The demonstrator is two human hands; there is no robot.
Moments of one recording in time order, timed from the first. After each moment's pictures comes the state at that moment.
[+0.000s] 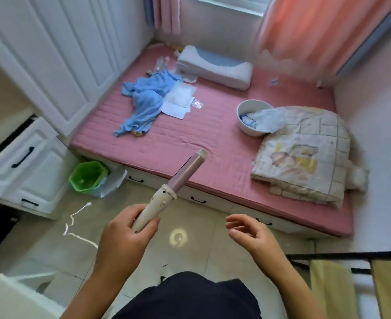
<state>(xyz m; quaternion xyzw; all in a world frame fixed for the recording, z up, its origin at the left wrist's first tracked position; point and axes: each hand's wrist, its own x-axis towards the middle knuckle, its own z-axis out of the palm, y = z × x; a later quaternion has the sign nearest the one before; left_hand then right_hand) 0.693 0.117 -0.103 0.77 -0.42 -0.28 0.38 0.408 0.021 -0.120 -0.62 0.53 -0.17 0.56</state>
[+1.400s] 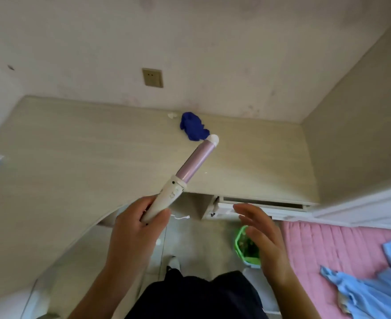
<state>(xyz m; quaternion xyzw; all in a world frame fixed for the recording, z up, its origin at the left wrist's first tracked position) 1.282 0.376 -0.092 0.83 0.21 0.09 0.50 1.334 0.104 -0.125 -0.73 -0.06 0.14 0.66</state>
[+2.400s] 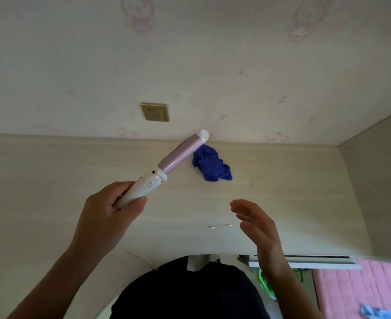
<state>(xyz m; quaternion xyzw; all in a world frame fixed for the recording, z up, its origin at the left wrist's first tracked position) 1.596 0.583 -0.084 0.89 0.13 0.07 0.43 1.634 0.256 -0.159 -0.74 -0.03 0.16 0.65</state>
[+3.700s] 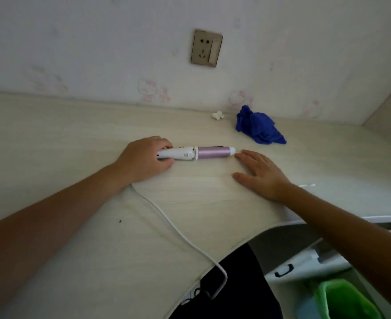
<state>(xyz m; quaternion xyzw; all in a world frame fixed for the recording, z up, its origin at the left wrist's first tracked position) 1.669 0.799 -0.515 0.95 -0.14 0.11 0.25 1.684 0.443 -0.509 -0.98 -0.16 0.10 0.10</state>
